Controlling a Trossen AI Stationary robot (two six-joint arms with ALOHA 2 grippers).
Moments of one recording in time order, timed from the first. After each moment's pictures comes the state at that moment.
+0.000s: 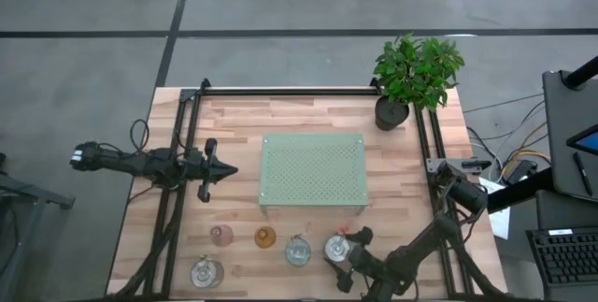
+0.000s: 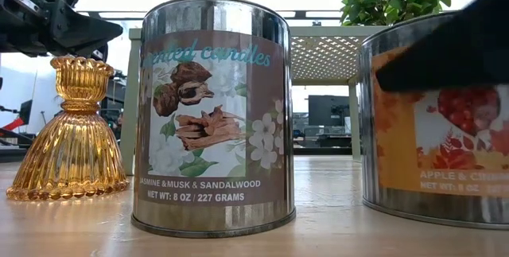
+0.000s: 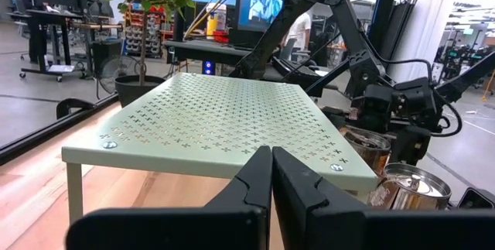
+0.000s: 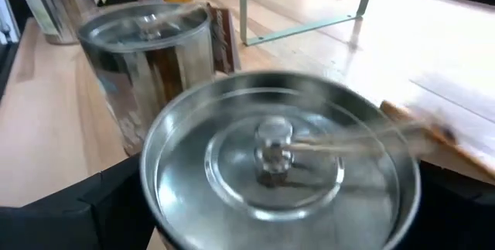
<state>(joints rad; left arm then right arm) -0.17 0.15 0.01 0.14 -0.16 -0.11 0.89 2.12 1.17 -0.12 1.20 1.12</state>
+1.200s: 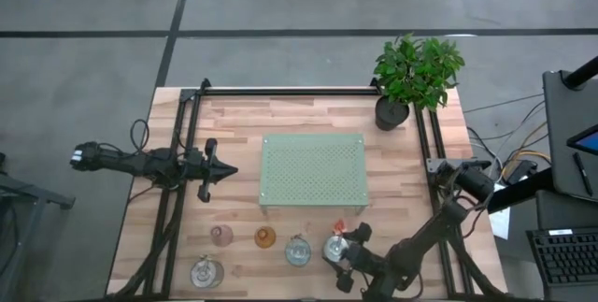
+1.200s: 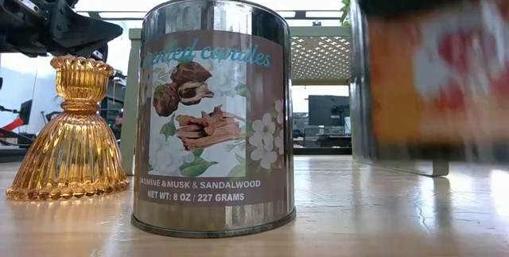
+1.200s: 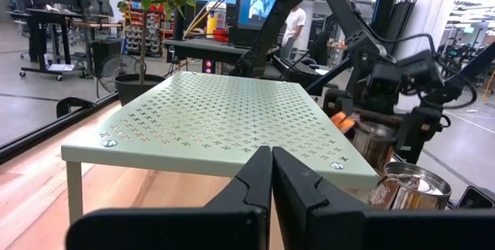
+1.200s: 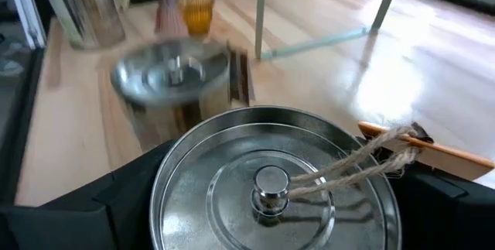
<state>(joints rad) -0.17 0.15 0.01 0.13 -0.16 -0.11 0.86 1.99 1.17 -0.13 1.12 0.97</state>
